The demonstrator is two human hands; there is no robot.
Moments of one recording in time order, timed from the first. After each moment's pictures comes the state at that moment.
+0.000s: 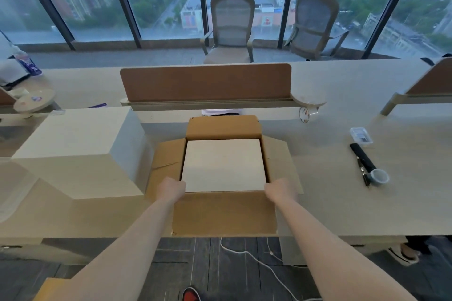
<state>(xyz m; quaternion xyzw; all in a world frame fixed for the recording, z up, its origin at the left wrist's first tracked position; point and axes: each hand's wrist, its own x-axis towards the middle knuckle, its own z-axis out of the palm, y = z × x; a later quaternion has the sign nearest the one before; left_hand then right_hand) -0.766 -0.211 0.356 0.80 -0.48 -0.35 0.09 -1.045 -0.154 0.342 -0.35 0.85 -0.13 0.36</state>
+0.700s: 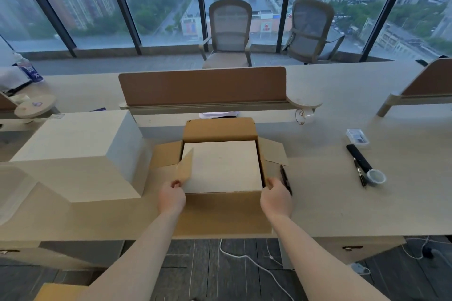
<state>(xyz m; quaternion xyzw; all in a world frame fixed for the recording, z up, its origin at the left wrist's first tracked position) -0.790 -0.174 0.353 0.79 -0.41 -0.36 0.29 -1.034 -0.125 0.327 -0.39 0.83 -0.30 0.27</state>
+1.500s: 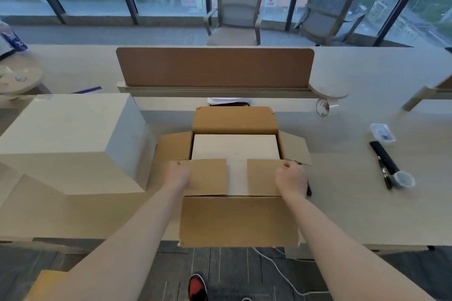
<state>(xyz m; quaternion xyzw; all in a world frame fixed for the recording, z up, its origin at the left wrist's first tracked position) -0.755 -0.272 0.334 0.79 -0.43 -0.41 0.18 -1.029 -0.216 0.313 -0.35 0.86 -0.27 0.26</state>
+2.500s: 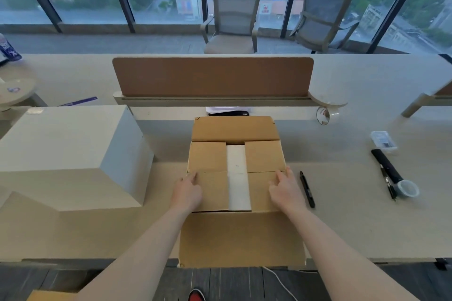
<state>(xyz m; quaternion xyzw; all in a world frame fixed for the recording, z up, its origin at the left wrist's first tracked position) -0.763 -0.277 0.303 0.73 -0.53 -0.41 0.13 -1.026 -0.228 0.300 -0.47 0.81 -0.15 0.32</state>
